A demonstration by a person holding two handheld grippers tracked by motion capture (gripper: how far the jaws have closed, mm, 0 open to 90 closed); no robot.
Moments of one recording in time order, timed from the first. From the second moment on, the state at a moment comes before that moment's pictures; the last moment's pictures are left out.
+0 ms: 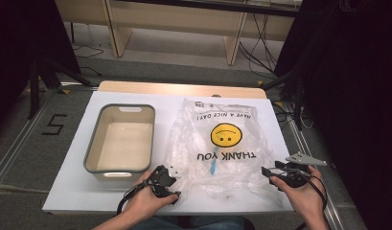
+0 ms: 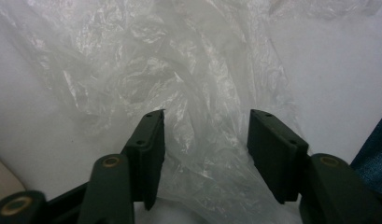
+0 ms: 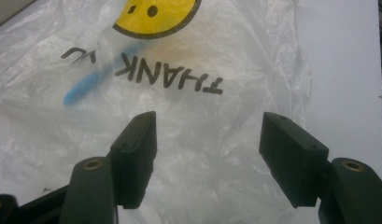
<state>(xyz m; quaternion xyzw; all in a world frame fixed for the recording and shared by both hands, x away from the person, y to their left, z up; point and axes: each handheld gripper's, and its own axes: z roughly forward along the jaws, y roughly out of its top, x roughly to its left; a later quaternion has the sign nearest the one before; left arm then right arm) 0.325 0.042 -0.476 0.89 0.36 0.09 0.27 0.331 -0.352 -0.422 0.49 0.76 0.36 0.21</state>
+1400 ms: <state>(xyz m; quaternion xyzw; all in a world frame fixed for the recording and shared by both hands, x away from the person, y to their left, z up) 0.325 0.040 -0.475 0.91 0.31 0.08 0.27 0.310 -0.349 -0.462 0.44 0.86 0.21 0.11</state>
